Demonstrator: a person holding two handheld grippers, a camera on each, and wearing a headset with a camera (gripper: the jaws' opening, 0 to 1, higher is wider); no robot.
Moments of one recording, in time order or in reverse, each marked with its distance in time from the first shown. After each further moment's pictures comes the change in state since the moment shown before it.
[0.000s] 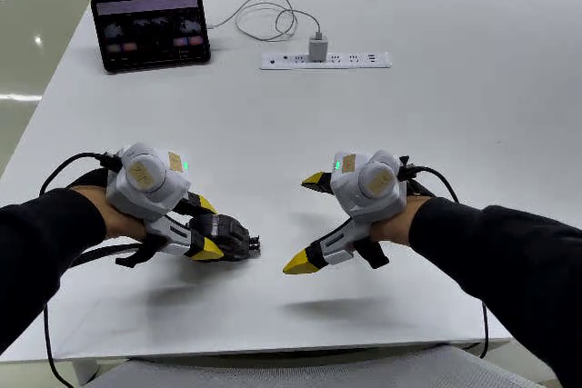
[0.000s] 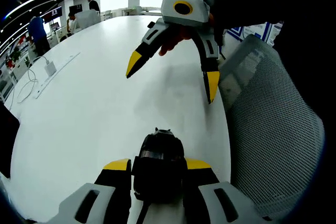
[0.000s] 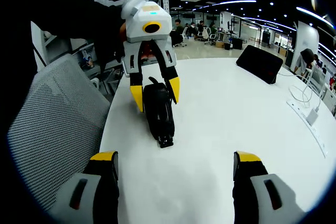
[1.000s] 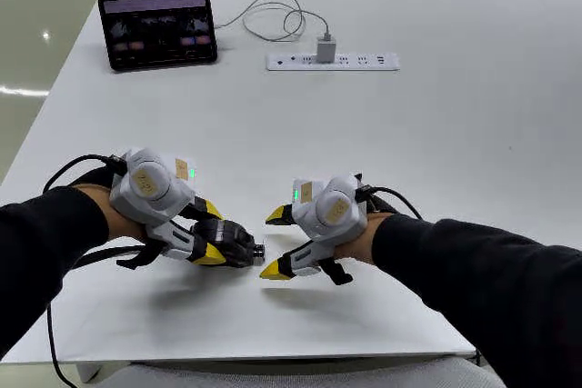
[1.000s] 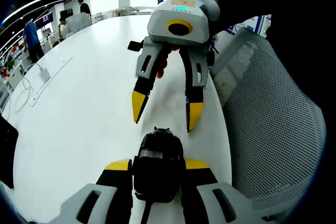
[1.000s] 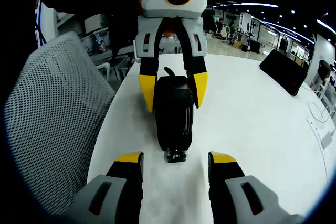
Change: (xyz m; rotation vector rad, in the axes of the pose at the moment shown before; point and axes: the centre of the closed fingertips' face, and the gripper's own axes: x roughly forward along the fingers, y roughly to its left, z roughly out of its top) left arm 0.001 -0.001 -0.002 0.072 0.011 -0.026; right arm 0.055 0.022 0.000 -0.140 0.062 0.090
